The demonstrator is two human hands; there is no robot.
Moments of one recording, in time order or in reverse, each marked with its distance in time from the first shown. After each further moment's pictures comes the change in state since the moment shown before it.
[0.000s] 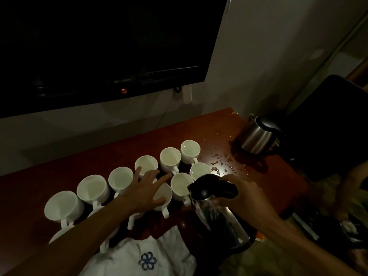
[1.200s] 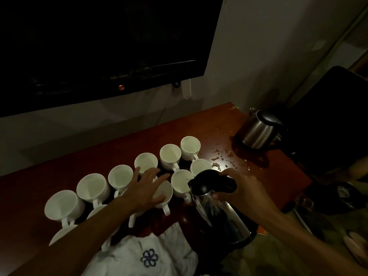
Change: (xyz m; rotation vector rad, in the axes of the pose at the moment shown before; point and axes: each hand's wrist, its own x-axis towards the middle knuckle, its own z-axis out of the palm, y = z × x) left_hand -0.004 0.002 -0.001 -0.034 -0.078 -0.023; right_hand 0.005 -0.008 -0.004 -0.011 -0.002 0.014
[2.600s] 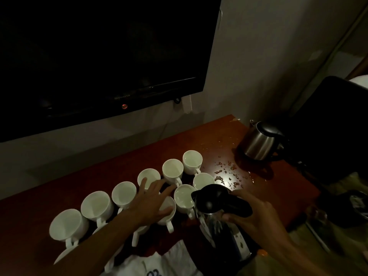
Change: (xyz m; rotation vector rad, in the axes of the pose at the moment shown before) left_hand 0.004 0.011 -0.026 0.002 0.020 0.026; right_hand -0.032 0.002 -0.004 0.305 0.018 0.021
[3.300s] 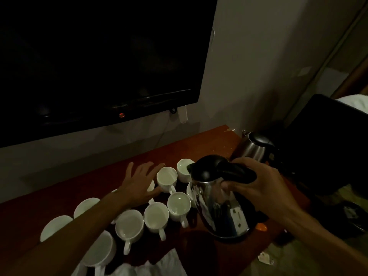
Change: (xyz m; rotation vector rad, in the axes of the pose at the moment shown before) left_hand 0.016 -0.010 -0.071 -0.010 0.119 -0.121; right_hand 0.023 -0.058 -0.070 -0.026 0.191 -0.184
